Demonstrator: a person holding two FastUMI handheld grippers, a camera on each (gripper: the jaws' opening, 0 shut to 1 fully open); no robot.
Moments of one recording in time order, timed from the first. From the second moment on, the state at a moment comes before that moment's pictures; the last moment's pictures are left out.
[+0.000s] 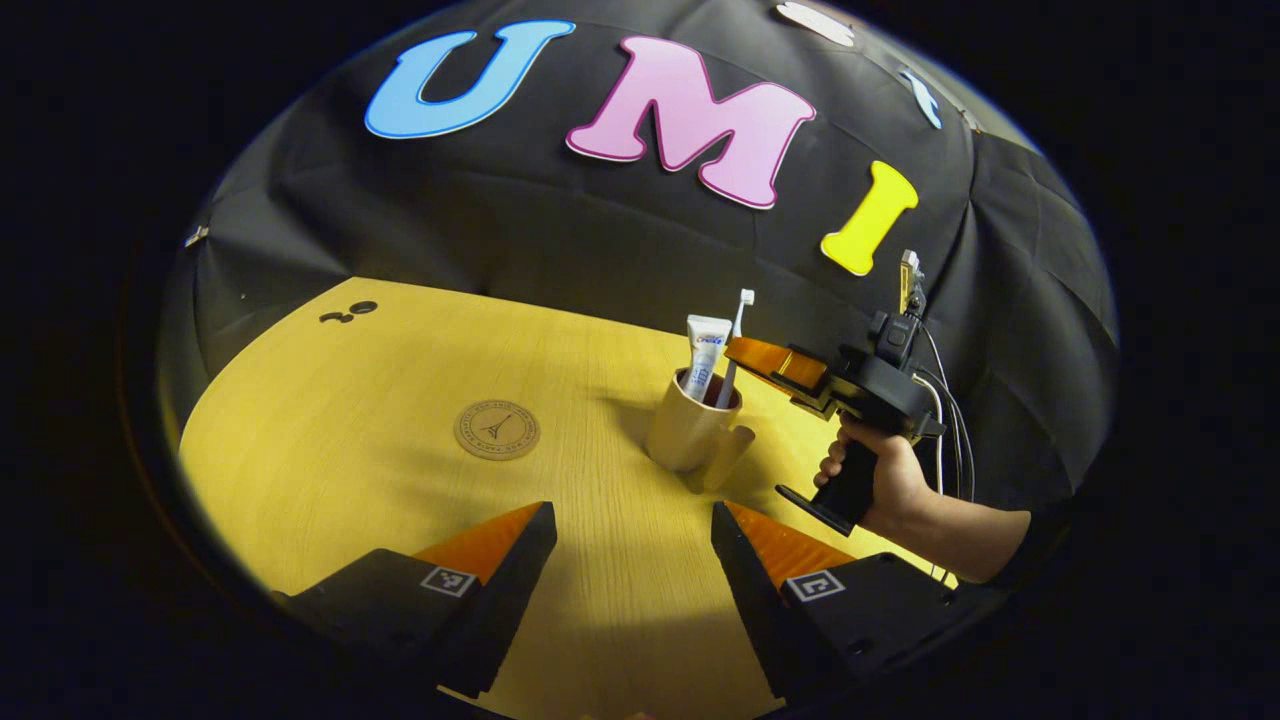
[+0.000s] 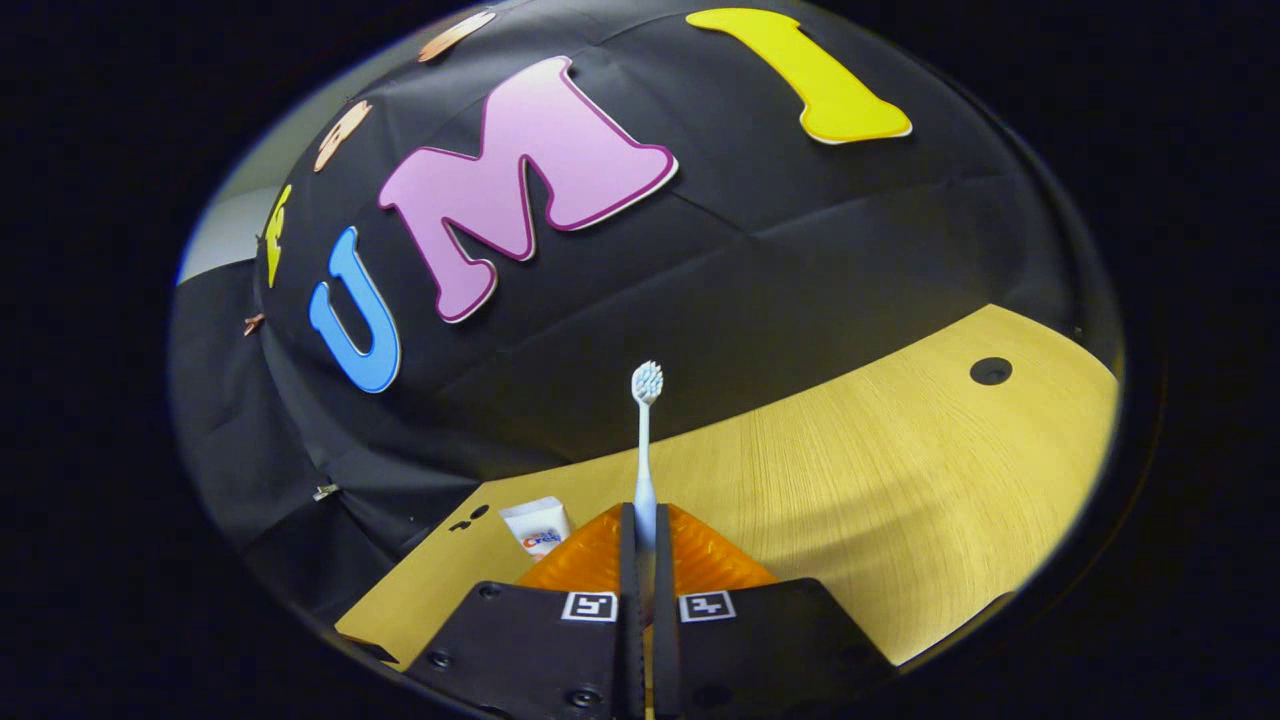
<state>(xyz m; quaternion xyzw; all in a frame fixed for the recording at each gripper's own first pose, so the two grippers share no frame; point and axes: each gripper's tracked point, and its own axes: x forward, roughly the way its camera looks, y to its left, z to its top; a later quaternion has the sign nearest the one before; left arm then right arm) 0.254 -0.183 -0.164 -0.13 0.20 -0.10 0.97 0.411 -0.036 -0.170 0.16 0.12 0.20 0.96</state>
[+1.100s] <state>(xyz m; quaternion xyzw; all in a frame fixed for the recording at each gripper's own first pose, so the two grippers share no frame) 0.207 -0.134 -0.170 -0.13 0.21 -0.01 0.97 0.352 -0.031 -0.144 0.04 0.25 0.21 0.95</state>
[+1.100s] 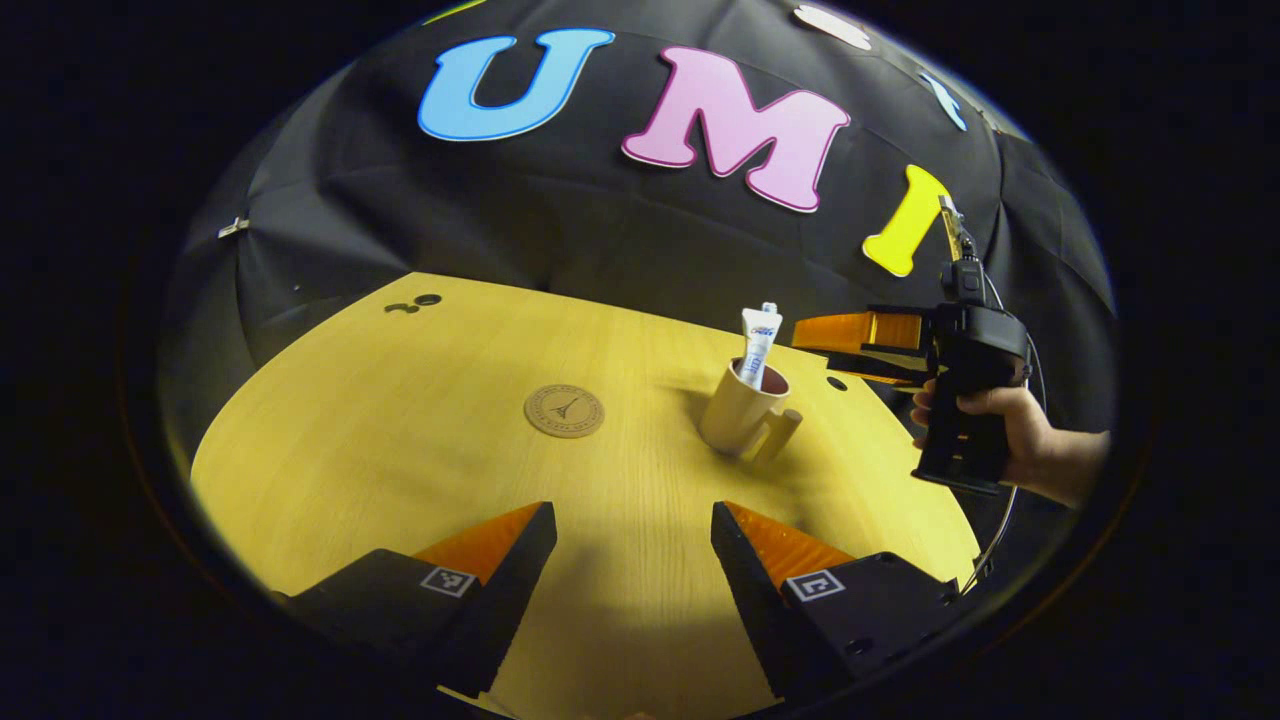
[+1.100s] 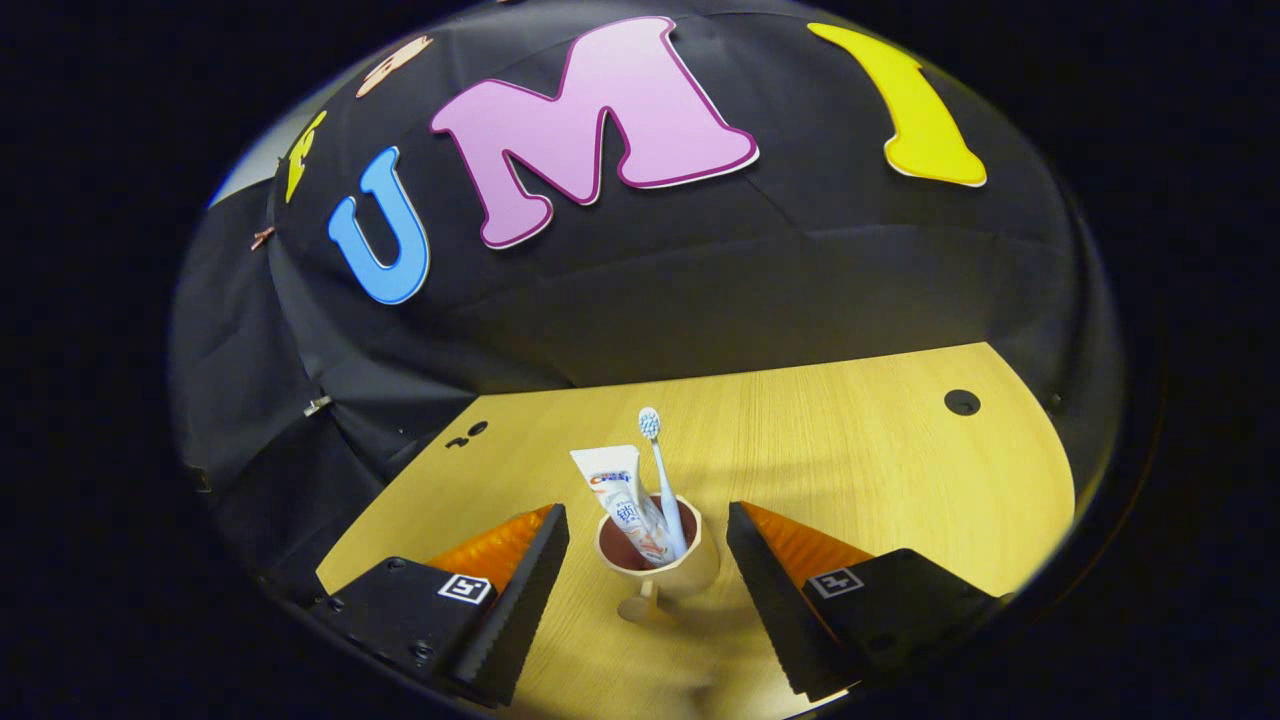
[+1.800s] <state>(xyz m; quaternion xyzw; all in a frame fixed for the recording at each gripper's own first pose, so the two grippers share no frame) 0.160 -0.072 -0.194 -0.15 0.24 0.04 0.96 0.331 -0.028 -0.195 -0.04 0.44 0.14 0.88</state>
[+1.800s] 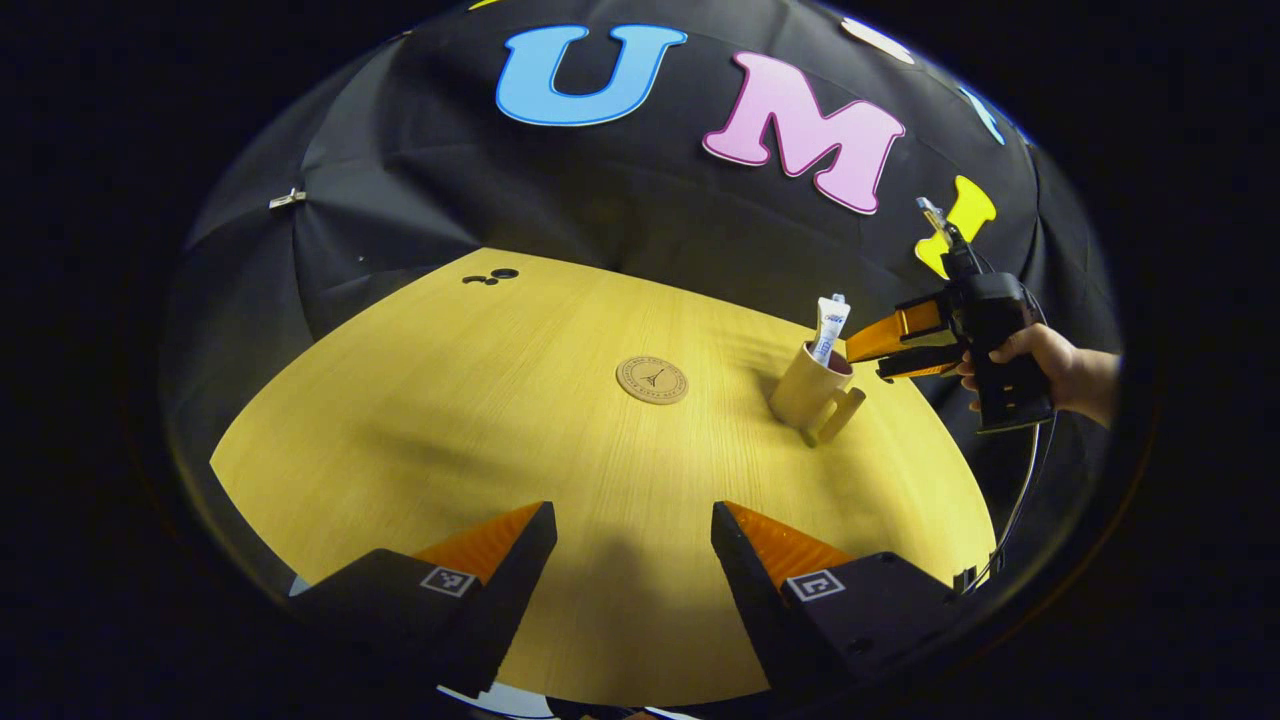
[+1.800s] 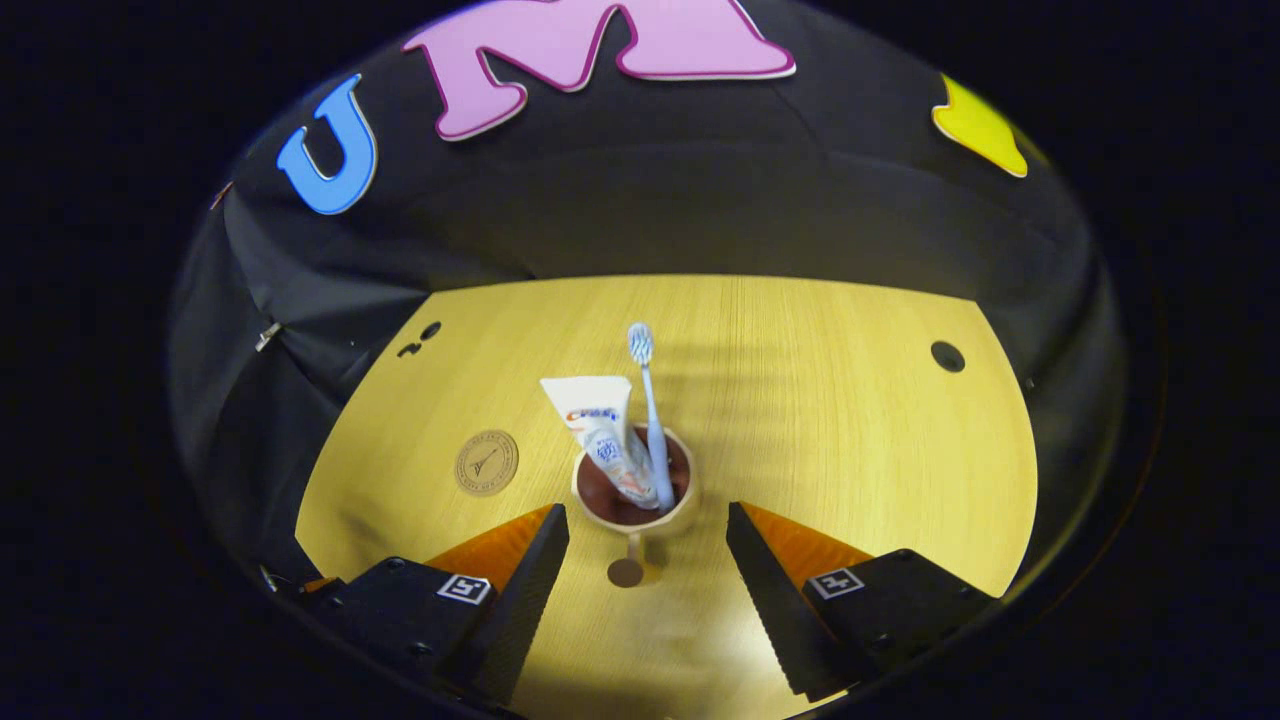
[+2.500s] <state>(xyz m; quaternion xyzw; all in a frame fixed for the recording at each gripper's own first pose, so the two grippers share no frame) 0.142 -0.030 -0.221 -0.15 0.27 0.03 0.95 0.320 -0.026 -0.270 -0.10 0.58 0.08 0.81</state>
